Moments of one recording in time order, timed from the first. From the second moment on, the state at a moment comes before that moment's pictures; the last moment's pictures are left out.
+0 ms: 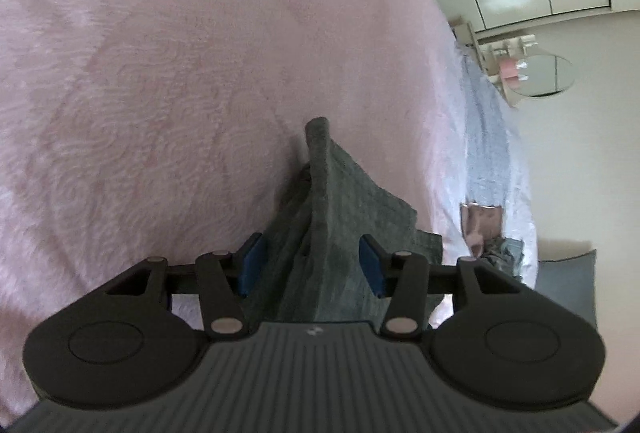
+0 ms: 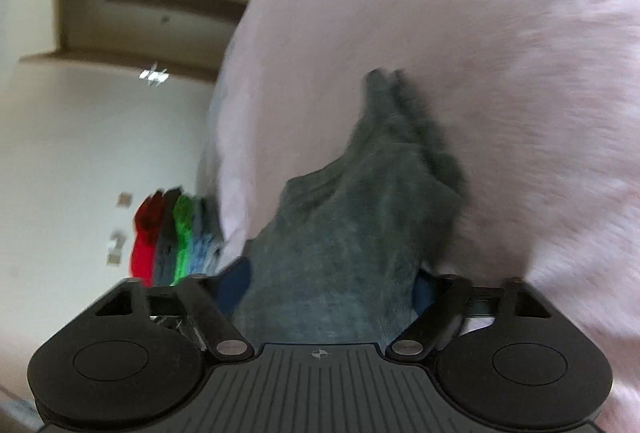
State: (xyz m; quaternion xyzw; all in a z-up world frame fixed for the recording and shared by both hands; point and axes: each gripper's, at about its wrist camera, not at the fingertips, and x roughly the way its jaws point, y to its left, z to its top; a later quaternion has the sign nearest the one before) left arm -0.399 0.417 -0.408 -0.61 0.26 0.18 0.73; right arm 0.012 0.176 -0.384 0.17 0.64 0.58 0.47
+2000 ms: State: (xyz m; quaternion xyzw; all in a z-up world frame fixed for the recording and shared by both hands) left arm -0.774 0.773 -0.122 -0.52 -0.01 0.38 0.76; right arm -0.420 0.771 -0.095 -0.06 0.53 0.77 0.34
